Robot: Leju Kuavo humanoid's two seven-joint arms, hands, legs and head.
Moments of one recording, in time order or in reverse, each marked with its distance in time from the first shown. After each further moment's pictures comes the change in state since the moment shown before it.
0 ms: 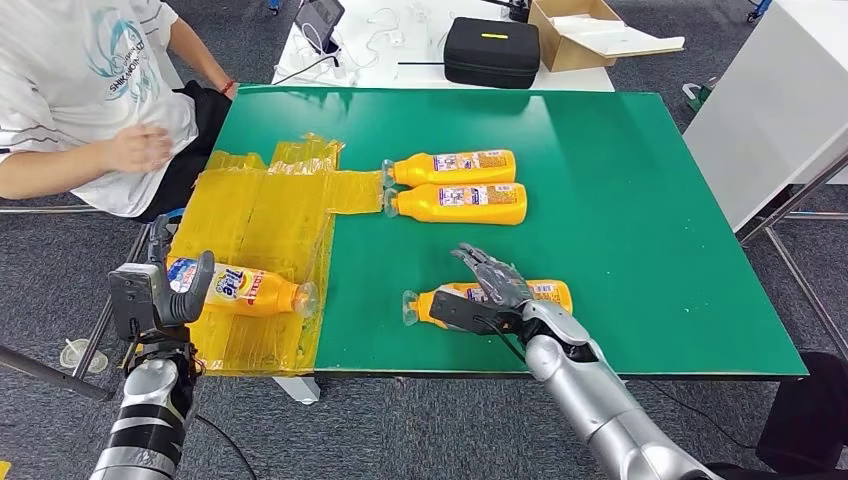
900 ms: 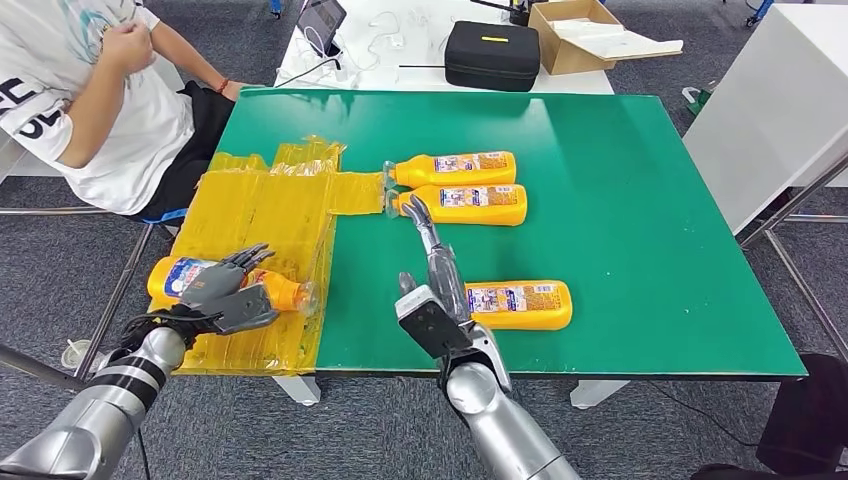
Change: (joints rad) left arm -0.293 0.212 -0.392 0.509 -0.641 -0.261 0.012; right arm 0.135 0.318 -0.029 -0.148 -0.342 -0.391 -0.350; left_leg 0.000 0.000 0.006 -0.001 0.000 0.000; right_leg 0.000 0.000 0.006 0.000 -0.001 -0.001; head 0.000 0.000
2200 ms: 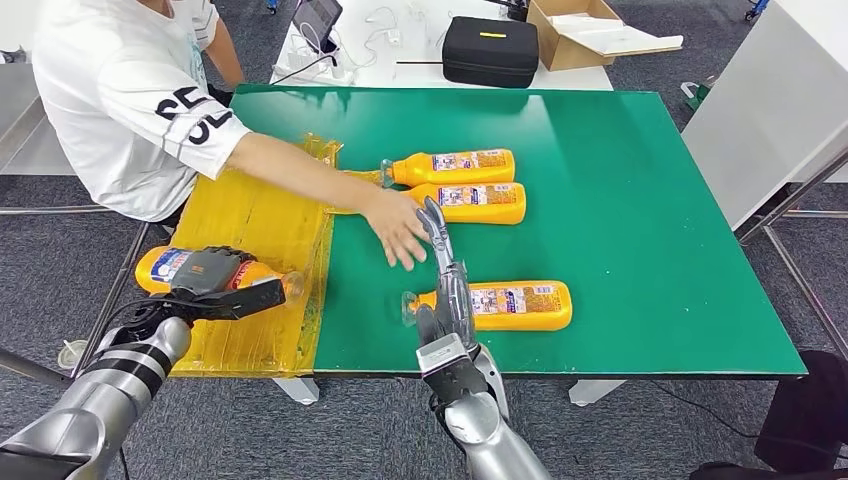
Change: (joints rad) left arm -0.072 0.004 -0.054 0.038 -0.236 0.184 0.204; right arm 0.130 0.031 0.034 -0.179 -0.088 -0.042 -0.192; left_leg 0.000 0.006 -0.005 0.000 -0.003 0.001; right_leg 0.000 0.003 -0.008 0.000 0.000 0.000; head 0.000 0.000
